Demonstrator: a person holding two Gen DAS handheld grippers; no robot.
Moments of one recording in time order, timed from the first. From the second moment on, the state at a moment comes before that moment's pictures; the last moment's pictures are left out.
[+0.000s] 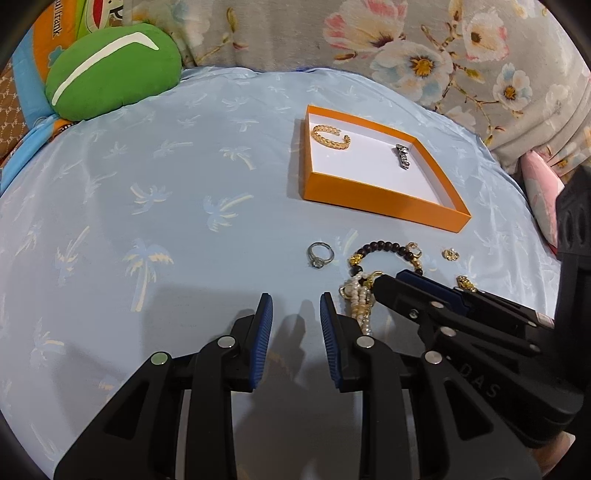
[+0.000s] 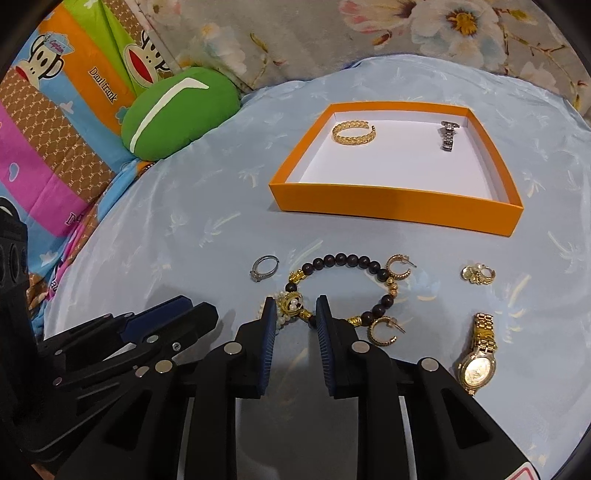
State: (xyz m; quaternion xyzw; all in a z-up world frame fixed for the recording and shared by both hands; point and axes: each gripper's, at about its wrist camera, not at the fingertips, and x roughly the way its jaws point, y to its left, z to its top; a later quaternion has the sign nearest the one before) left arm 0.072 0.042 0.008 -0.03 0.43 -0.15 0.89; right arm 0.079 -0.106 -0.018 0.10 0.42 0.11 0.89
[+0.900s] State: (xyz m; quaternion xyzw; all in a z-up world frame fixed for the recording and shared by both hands) left arm 0.057 -0.009 0.002 0.00 0.45 -0.20 0.87; right arm 0.022 -0.180 0.006 0.11 0.37 0.01 0.92
